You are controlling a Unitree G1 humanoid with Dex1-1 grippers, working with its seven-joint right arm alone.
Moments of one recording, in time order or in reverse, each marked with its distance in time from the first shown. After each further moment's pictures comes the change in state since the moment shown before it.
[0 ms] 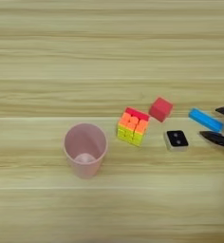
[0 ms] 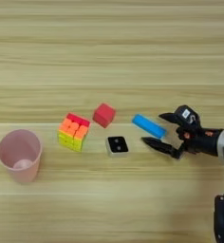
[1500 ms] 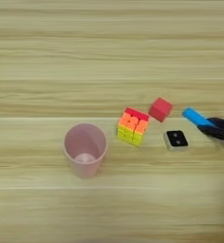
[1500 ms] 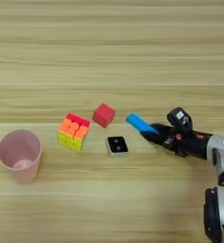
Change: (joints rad) arm -0.032 0.057 -0.041 0.045 0.033 0.103 0.034
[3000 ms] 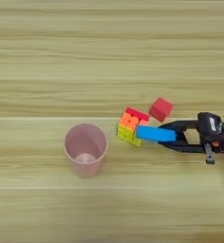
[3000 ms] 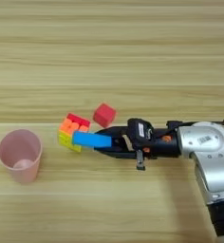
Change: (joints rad) arm 0.441 0.023 0.132 -1.229 0.156 0.130 0.227
